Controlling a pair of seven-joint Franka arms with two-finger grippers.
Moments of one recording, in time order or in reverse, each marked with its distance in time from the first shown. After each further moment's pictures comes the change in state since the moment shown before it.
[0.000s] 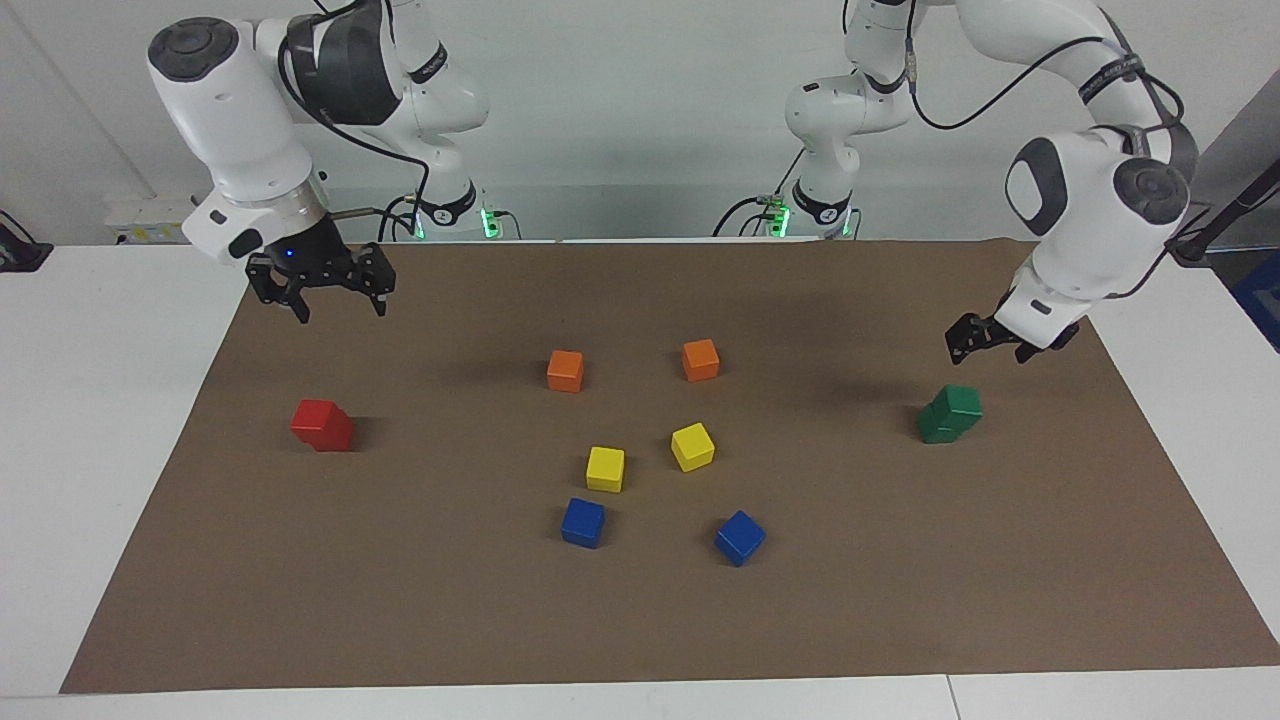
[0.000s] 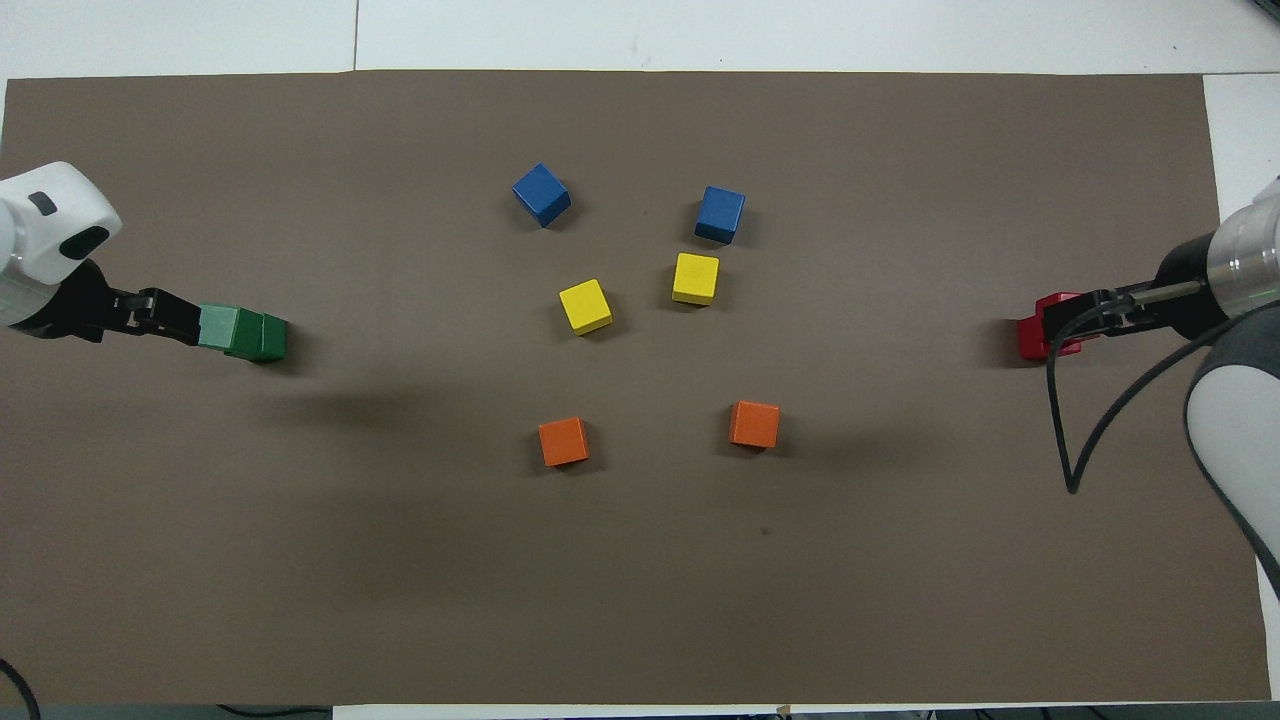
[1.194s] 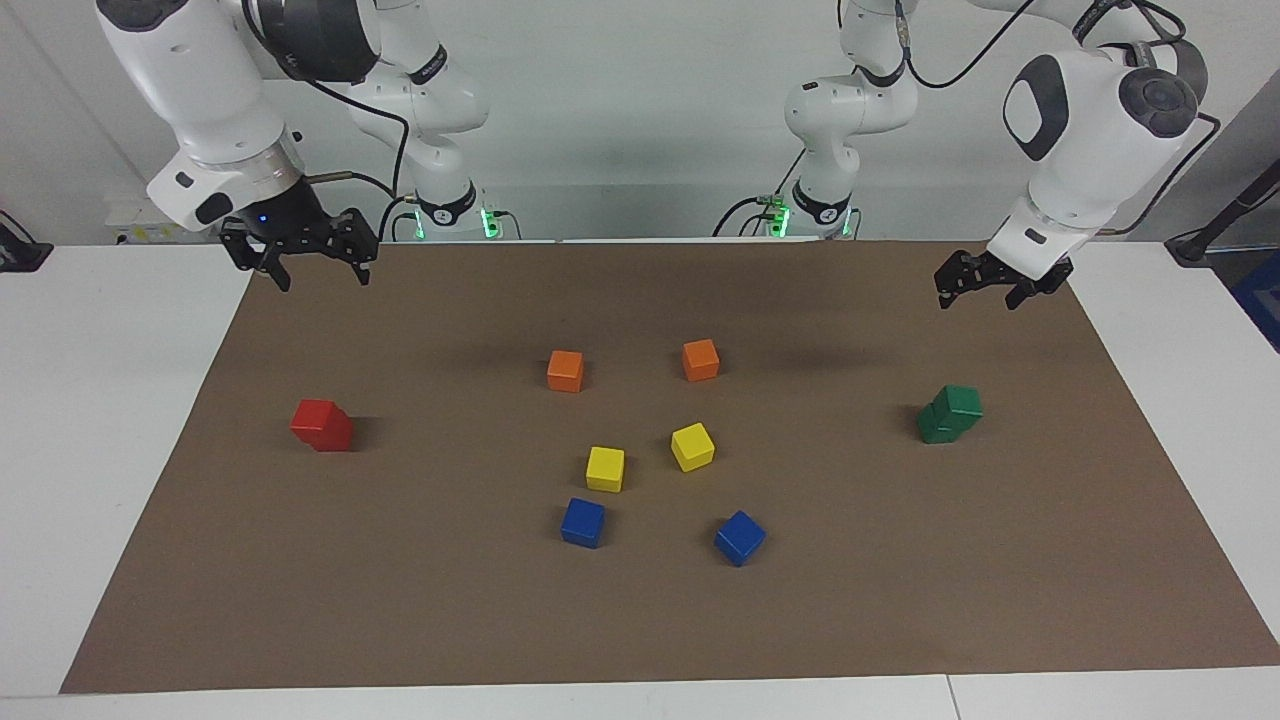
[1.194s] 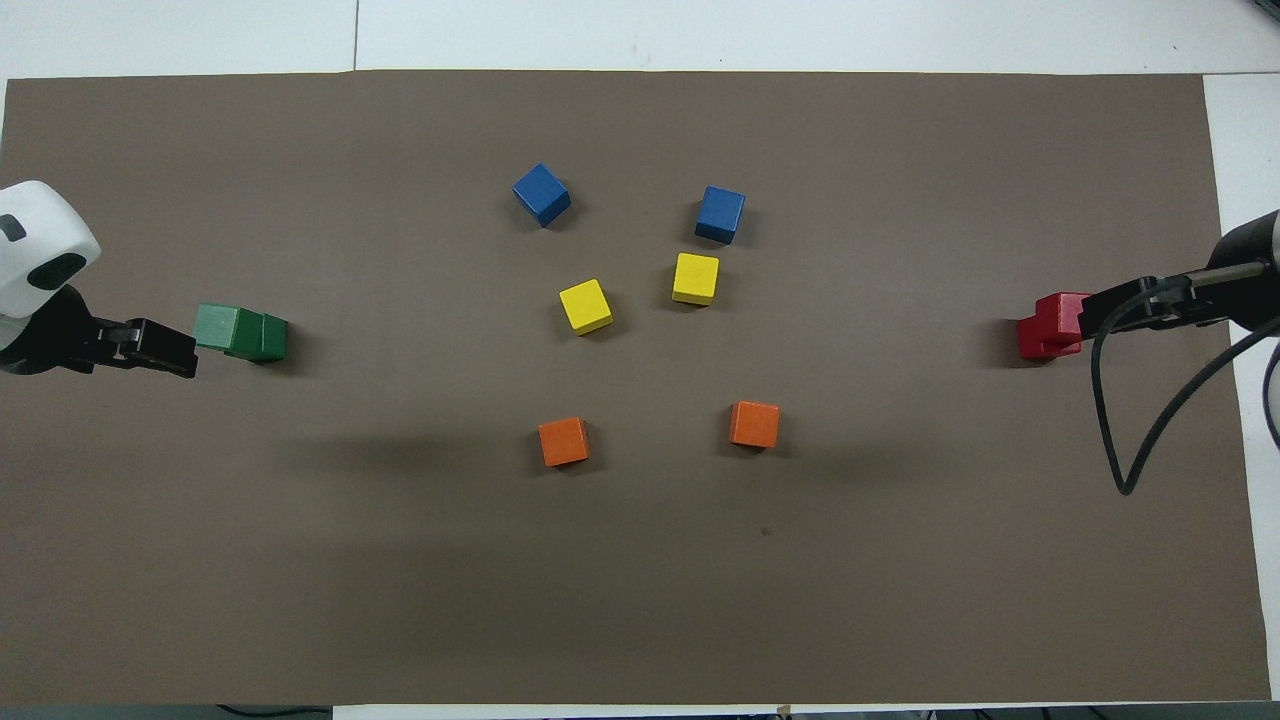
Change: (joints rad) left arm -0.046 -0.090 0.013 -0.019 -0.045 -0.085 0.000; right arm -0.021 0.037 0.006 0.129 0.001 -0.117 0.000
